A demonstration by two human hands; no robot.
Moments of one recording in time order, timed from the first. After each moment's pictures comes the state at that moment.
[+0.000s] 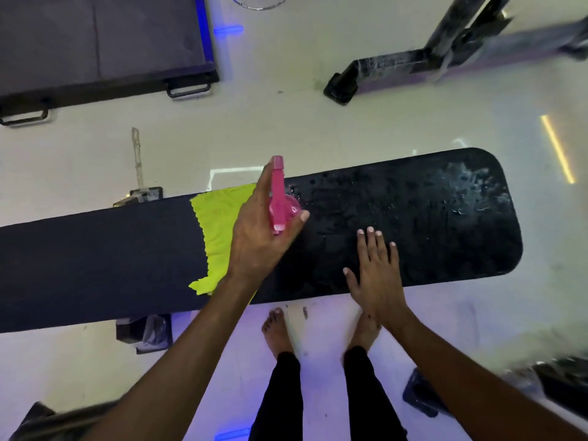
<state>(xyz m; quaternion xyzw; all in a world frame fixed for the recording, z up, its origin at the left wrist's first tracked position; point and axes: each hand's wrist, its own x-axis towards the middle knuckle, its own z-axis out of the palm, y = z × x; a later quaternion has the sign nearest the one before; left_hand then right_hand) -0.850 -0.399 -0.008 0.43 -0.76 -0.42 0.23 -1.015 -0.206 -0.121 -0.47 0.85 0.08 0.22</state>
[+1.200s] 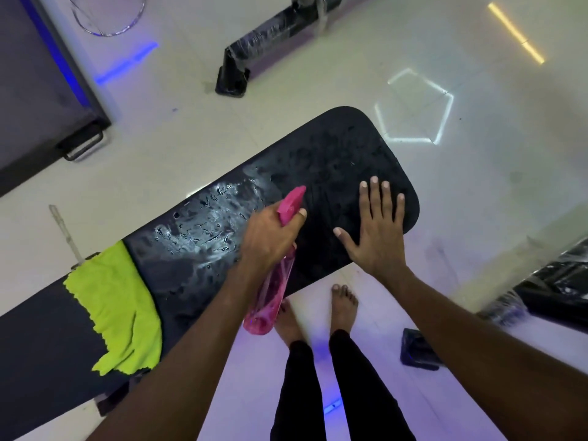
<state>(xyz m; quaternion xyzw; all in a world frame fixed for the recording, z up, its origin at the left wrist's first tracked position) -1.095 -0.282 -0.052 0.41 -0.80 -0.42 -0.09 -1.210 -0.083 -0.186 -0.35 0.93 -0.08 0.05</state>
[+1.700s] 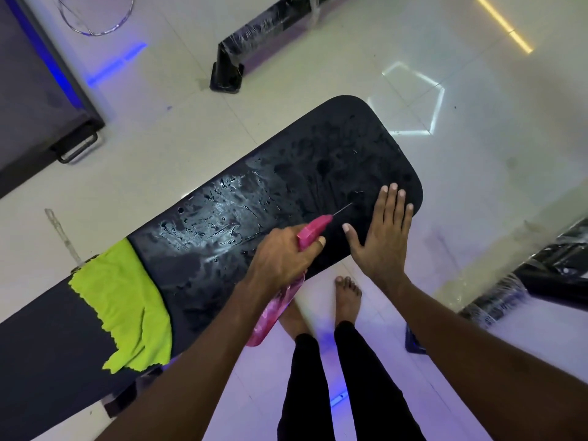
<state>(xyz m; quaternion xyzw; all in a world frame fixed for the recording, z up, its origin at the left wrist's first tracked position) -1.056 -0.267 -0.053 0.28 -0.84 -0.42 -0.19 -1.166 -0.079 -0.179 -0.23 0.97 -0.10 0.05</state>
